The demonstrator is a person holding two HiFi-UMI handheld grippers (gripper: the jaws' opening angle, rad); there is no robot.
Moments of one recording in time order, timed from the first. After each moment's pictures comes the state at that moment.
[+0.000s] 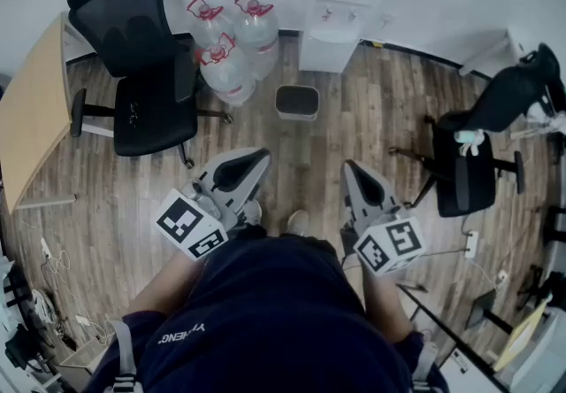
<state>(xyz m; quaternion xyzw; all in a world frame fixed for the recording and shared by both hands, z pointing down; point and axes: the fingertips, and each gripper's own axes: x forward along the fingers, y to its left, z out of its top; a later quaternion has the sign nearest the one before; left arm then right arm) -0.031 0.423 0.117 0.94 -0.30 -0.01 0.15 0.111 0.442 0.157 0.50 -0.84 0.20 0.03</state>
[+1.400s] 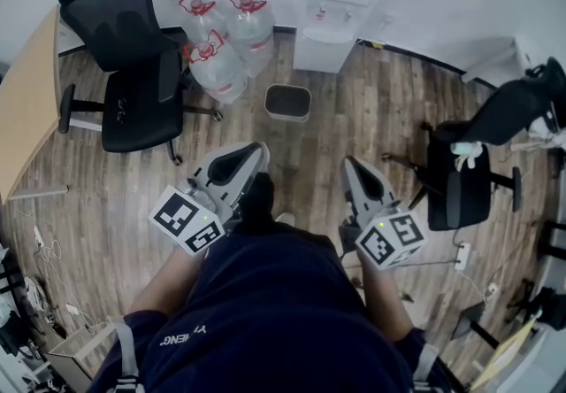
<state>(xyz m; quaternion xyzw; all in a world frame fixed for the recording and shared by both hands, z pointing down) 0.018 0.374 0.156 0.92 -0.34 -0.01 0.18 0.177 0.391 0.190 0.48 -0.84 0.26 0.02</state>
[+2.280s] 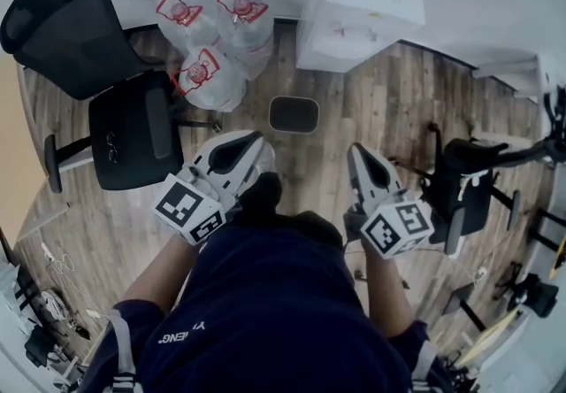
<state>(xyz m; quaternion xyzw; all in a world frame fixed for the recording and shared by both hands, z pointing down) -0.041 0.077 0.236 0.92 -0.31 0.05 0.24 0.126 0.101 0.254 0.51 -0.79 0.32 0.08</state>
